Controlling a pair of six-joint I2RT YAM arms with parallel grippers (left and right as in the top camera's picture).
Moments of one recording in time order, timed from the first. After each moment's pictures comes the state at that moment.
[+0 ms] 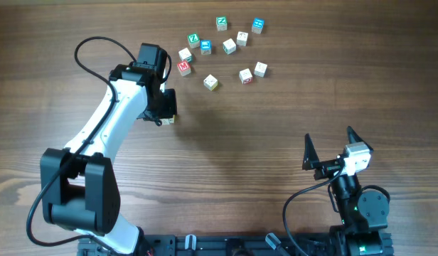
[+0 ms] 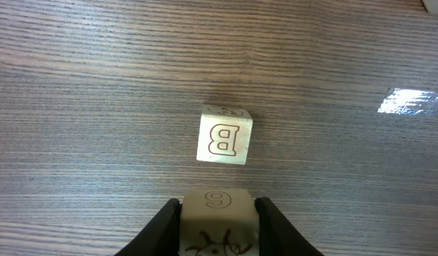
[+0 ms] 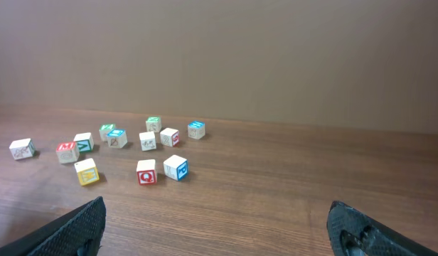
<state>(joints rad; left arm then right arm) -0.20 1.76 1.29 -0.94 -0.02 -0.28 0.09 0.02 0.01 0.00 -0.09 -0.01</state>
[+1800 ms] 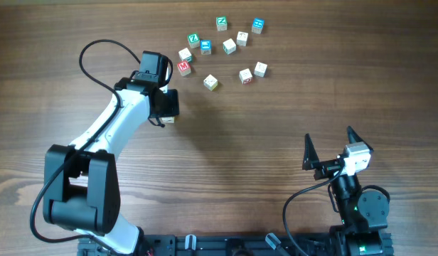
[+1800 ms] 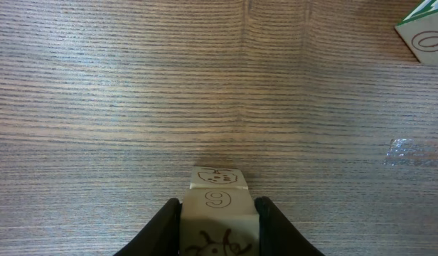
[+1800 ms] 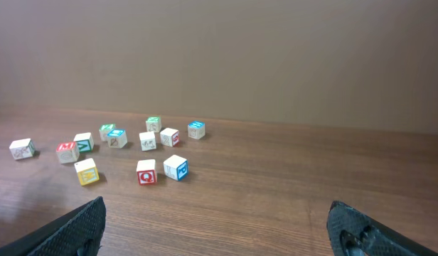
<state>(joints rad) -0.20 1.76 1.16 -0.65 -0.03 -0.24 0.09 0.02 0.01 0.00 -0.09 -0.01</state>
